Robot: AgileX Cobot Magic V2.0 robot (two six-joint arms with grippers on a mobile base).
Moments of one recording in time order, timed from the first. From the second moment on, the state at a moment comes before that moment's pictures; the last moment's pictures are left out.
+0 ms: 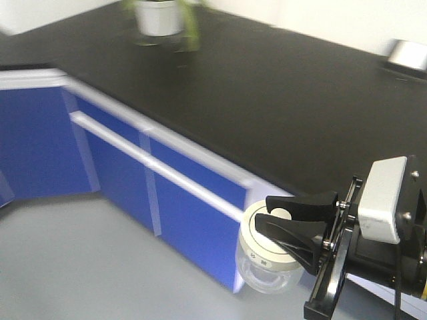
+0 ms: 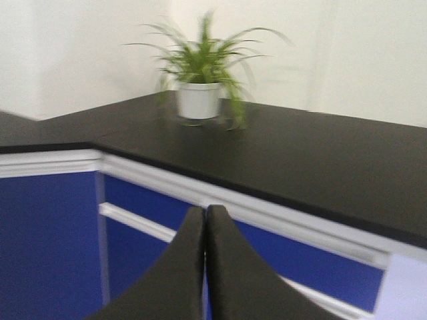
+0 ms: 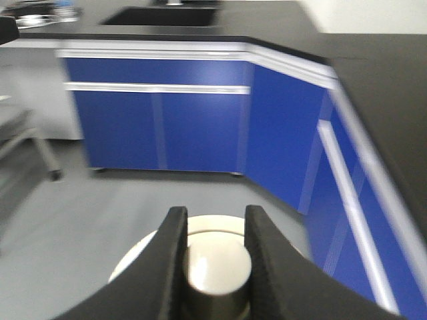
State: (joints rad) left arm -0.08 0.07 -0.22 0.03 0.25 -0.11; right arm 0.34 0.96 -0.49 -1.38 -0.68 1.20
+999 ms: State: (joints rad) left arm -0.08 0.07 -0.22 0.03 0.25 -0.11; right arm 0.34 0.96 -0.49 -1.38 -0.68 1.20
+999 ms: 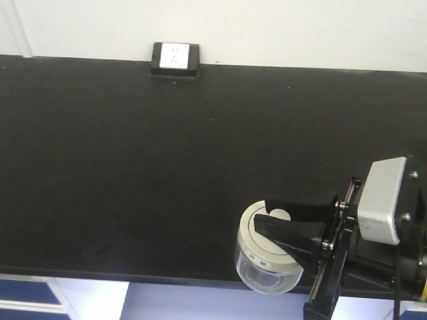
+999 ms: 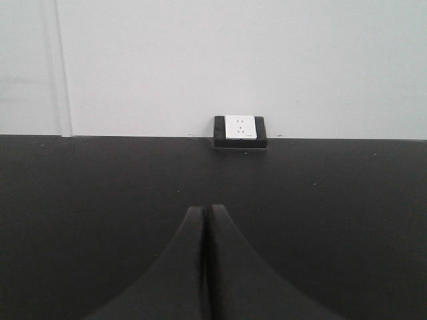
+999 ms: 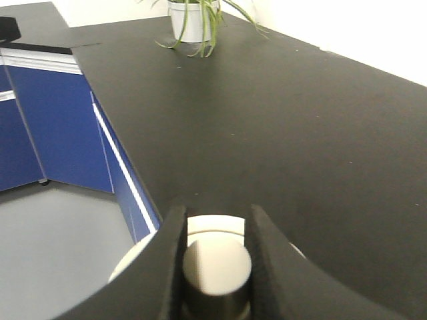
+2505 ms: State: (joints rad) left arm -0.08 0.07 -0.22 0.03 0.25 -0.11; right arm 0.34 0.96 -0.49 -1.38 -0.68 1.20
